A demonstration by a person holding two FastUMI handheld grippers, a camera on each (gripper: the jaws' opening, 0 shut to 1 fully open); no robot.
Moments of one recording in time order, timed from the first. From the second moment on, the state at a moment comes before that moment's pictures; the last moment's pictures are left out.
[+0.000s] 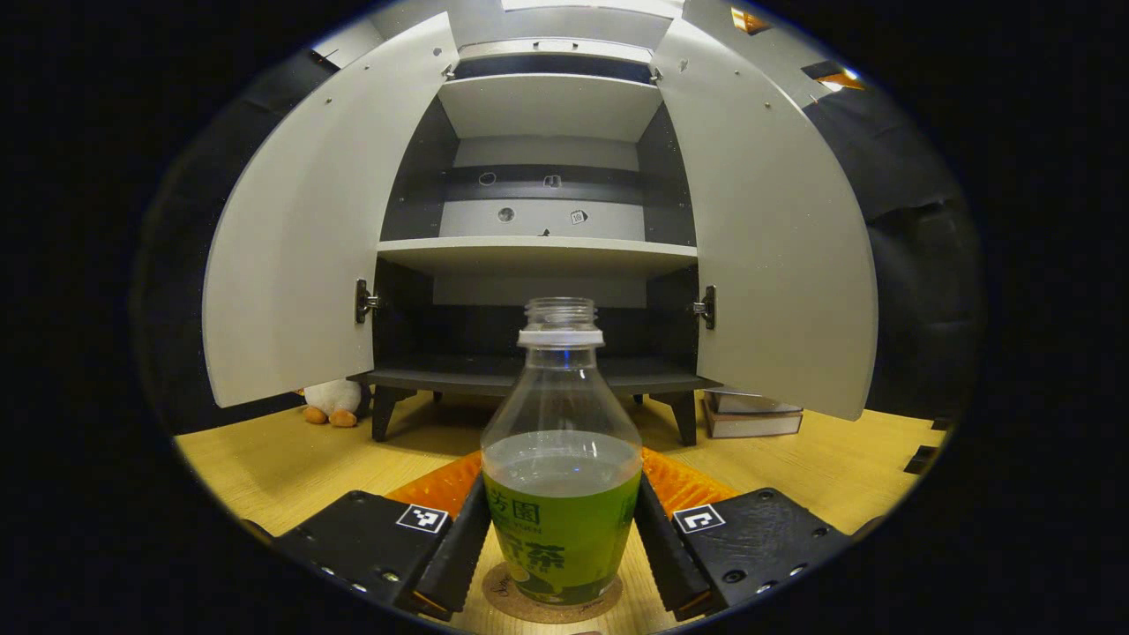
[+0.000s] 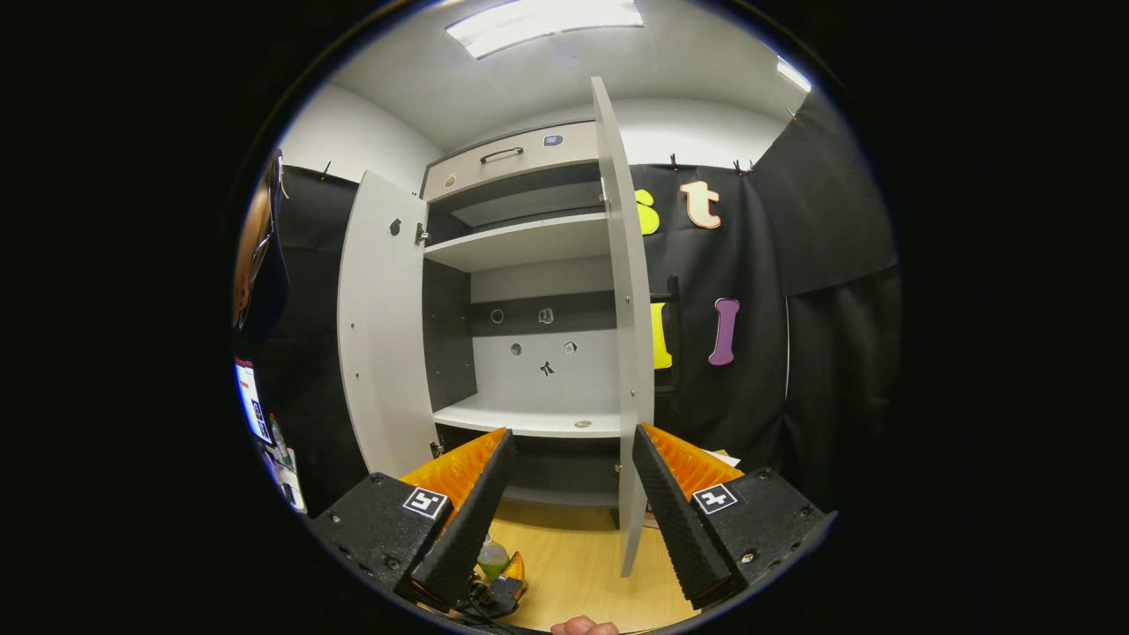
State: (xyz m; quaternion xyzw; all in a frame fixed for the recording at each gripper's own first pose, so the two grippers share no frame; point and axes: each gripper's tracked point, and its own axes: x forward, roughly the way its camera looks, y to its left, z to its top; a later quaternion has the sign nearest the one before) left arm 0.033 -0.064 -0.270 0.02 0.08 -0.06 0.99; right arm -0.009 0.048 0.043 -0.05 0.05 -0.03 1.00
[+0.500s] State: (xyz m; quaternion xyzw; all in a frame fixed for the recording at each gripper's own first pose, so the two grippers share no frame) left arm 0.027 -0.059 -0.237 0.01 0.08 -0.08 0.99; right arm -0.010 0.044 0.040 -0.03 0.05 -0.02 1.00
